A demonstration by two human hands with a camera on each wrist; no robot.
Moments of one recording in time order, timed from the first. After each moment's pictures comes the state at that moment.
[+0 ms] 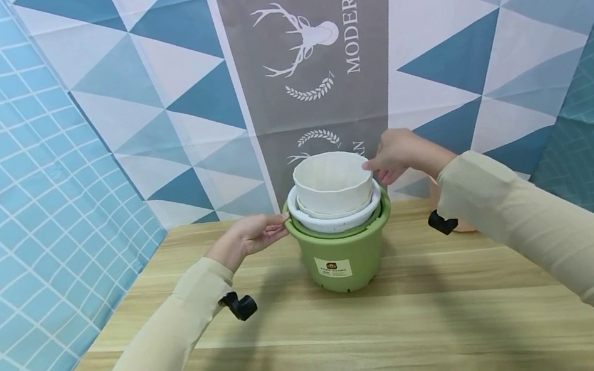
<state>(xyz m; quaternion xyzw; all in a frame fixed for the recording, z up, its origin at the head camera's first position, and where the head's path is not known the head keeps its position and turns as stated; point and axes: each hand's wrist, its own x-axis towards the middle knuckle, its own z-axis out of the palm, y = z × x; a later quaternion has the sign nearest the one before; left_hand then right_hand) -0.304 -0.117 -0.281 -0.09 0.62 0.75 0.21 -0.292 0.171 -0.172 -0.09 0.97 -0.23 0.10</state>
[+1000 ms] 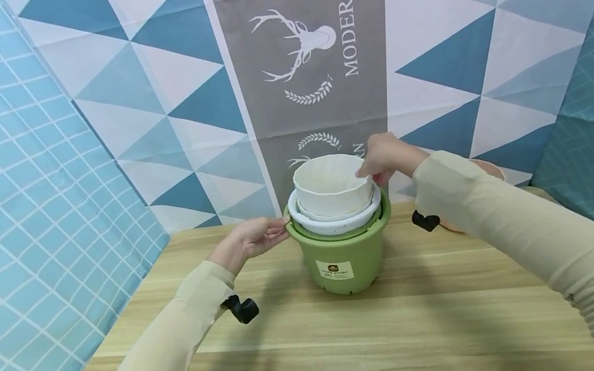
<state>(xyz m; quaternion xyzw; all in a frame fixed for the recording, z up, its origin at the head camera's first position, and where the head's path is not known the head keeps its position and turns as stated) -0.304 -0.116 -0.280 -0.09 0.62 0.75 0.21 -0.306 0.150 -0.178 -0.06 0.98 -0.19 0.08</state>
